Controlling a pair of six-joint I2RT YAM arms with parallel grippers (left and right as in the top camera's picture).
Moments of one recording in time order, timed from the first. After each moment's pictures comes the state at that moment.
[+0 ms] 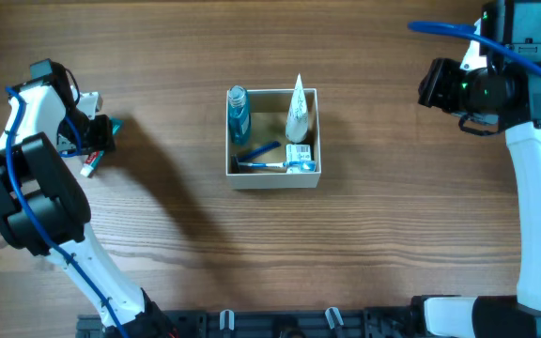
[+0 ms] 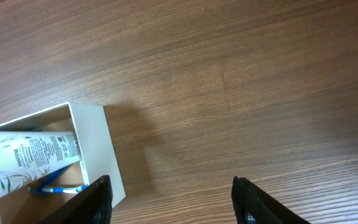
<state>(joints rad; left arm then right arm) 0.36 2.15 1.54 -0.93 0.02 0.23 0.02 1.53 1.76 -1.29 0.01 0.31</state>
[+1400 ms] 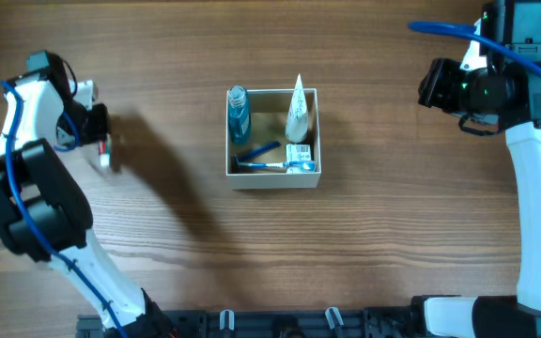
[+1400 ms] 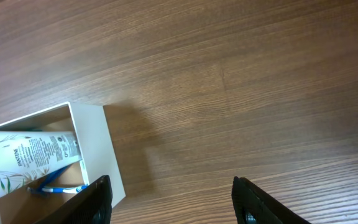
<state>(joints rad) 0.34 2.08 1.58 -0.96 0.08 0.13 0.02 1.53 1.76 -1.30 0.01 0.31</state>
